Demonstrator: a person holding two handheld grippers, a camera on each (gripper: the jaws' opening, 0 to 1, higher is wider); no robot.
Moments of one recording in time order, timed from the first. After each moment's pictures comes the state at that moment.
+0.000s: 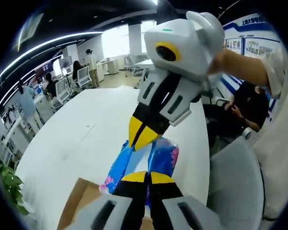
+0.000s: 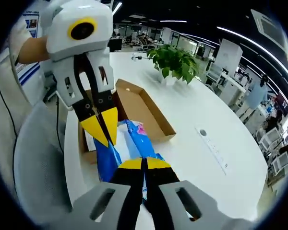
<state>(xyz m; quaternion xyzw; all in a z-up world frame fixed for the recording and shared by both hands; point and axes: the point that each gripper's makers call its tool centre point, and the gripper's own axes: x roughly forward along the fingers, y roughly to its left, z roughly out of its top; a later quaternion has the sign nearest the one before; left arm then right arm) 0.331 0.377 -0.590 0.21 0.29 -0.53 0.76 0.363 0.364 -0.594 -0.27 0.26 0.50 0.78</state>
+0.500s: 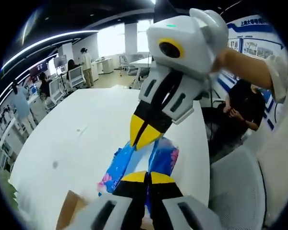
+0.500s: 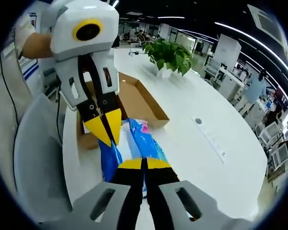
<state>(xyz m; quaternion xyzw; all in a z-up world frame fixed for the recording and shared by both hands) 0.339 0.329 -0.604 0.21 0.30 -0.55 0.75 0.368 0.316 -0.607 -0.27 0.28 0.49 0.78</state>
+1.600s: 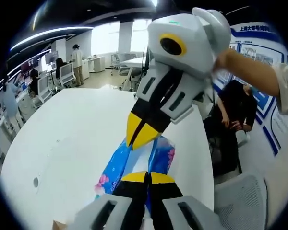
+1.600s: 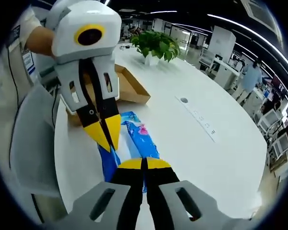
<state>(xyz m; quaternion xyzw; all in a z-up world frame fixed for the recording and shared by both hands) 0.371 0.234 -0.637 0.18 0.32 -0.59 0.72 0.403 0.222 -0.636 -0.25 0.31 0.48 0.78</state>
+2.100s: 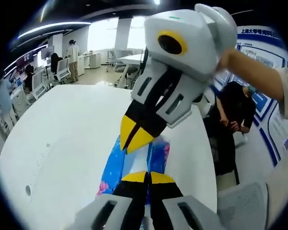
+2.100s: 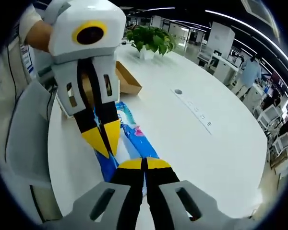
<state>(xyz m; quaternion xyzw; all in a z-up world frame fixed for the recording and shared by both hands) 0.387 0.196 -0.655 0.17 0.34 -0.61 0.70 0.421 0.197 -0.654 -0.26 0.32 0.47 0.78</state>
